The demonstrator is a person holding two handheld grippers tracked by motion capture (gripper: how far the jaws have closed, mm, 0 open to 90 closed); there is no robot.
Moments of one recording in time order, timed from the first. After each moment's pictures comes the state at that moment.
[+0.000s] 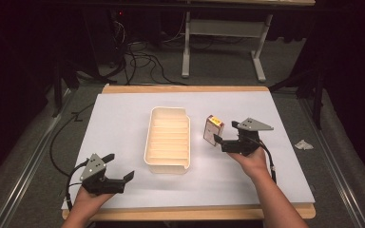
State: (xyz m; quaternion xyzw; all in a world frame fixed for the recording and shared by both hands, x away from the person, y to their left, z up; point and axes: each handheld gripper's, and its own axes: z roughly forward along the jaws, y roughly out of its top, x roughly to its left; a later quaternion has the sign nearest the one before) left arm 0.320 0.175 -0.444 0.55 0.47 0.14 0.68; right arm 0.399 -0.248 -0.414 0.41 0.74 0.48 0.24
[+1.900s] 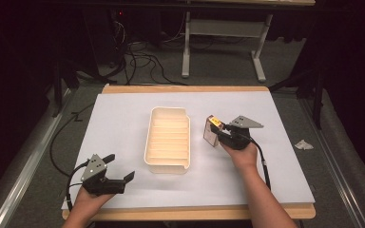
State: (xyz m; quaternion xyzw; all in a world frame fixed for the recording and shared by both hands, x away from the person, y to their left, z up) left arm 0.319 0.174 -0.446 0.55 0.47 0.14 0.67; right arm 0.424 -0.236 -0.435 0.40 0.73 0.50 0.24
